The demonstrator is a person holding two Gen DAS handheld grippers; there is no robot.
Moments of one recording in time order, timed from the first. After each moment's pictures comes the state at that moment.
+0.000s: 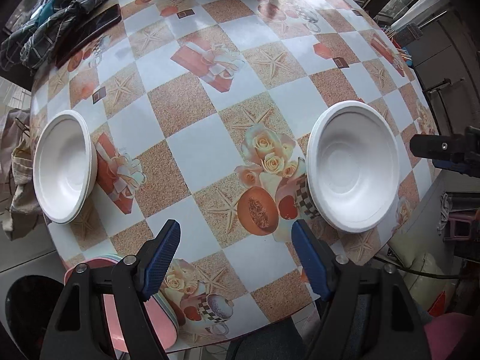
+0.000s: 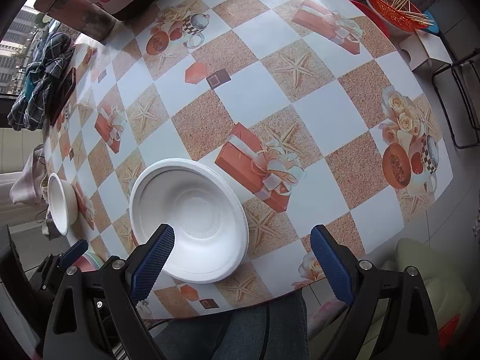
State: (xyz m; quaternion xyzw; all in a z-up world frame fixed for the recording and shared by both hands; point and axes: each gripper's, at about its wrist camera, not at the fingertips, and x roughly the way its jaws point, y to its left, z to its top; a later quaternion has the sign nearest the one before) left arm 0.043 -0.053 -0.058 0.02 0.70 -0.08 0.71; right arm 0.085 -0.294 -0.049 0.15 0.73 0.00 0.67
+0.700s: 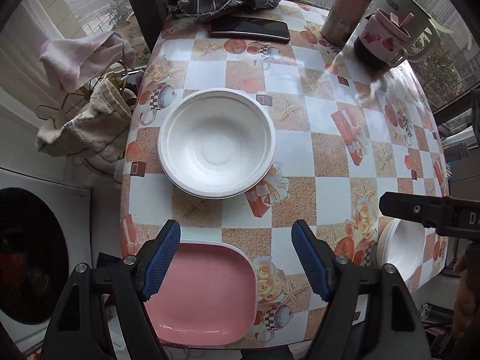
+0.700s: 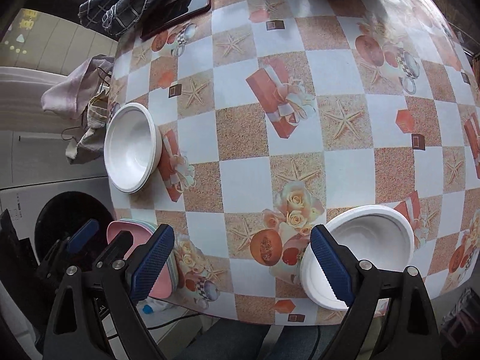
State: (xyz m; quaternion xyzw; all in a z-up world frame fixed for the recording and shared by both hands) left arm 0.031 0.105 -0.018 -0.13 0.63 0.11 0.76; right arm 0.133 -0.083 -0.036 0.02 0.74 0.19 0.65
